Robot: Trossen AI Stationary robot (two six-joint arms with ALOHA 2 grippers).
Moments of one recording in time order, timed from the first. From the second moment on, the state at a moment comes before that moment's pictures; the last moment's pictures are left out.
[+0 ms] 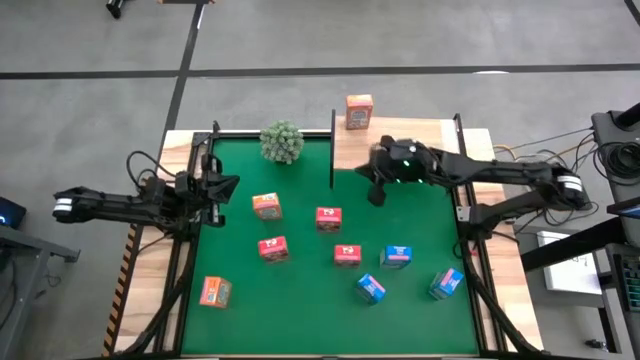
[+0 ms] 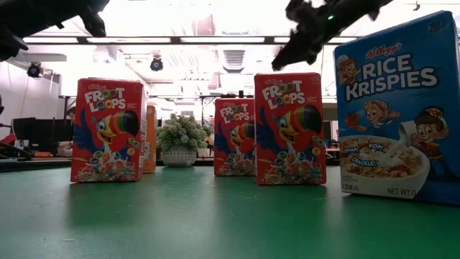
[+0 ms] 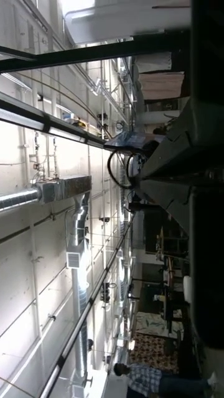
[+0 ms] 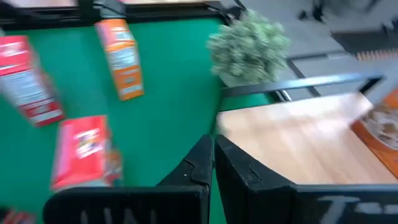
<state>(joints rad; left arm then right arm) 0.01 0.52 0.17 0.94 -0.15 0.06 -0.25 1.22 0.93 -0.21 0.04 -0.10</state>
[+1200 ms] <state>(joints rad) 0.01 1.08 1.01 -0.84 -0.15 -0.25 -0.16 0.72 0.50 0.19 -0.03 -0.33</state>
